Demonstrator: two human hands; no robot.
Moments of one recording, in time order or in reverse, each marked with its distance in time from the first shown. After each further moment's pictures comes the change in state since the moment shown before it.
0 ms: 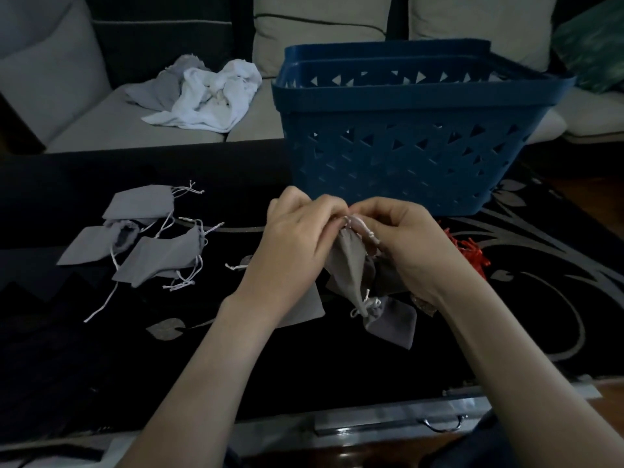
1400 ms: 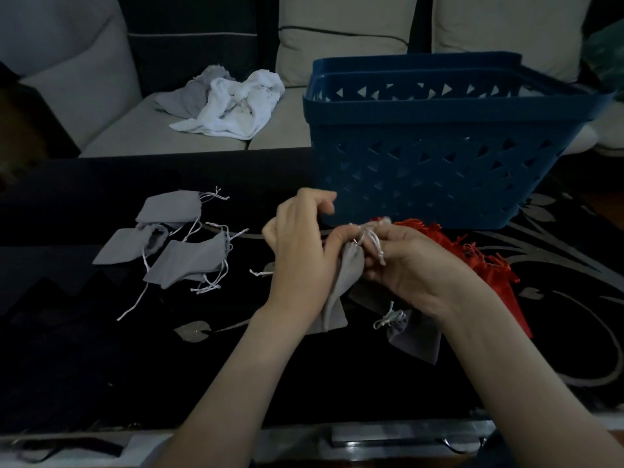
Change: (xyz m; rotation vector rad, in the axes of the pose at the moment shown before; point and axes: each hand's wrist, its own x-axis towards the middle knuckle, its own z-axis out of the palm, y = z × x) left_hand -0.006 -0.003 0.002 -0.161 0.152 -0.361; right_hand 0.013 0.011 0.017 0.336 -0.225 0.235
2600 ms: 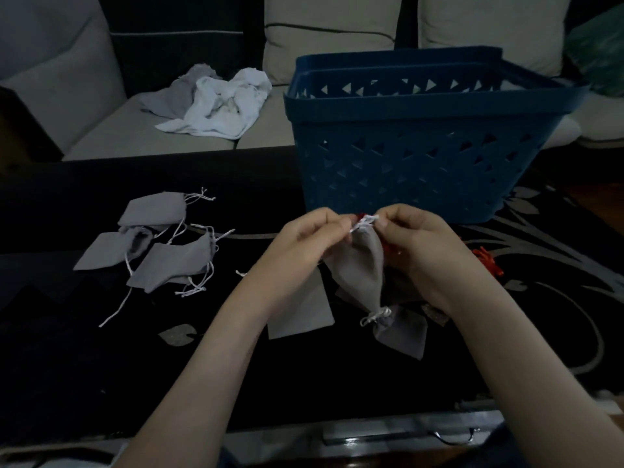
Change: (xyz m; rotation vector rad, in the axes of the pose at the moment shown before) left_hand 0.013 0.009 -0.012 -0.736 -0.581 -0.502; right_hand -0.011 -0.011 -0.014 -0.131 0.294 -0.124
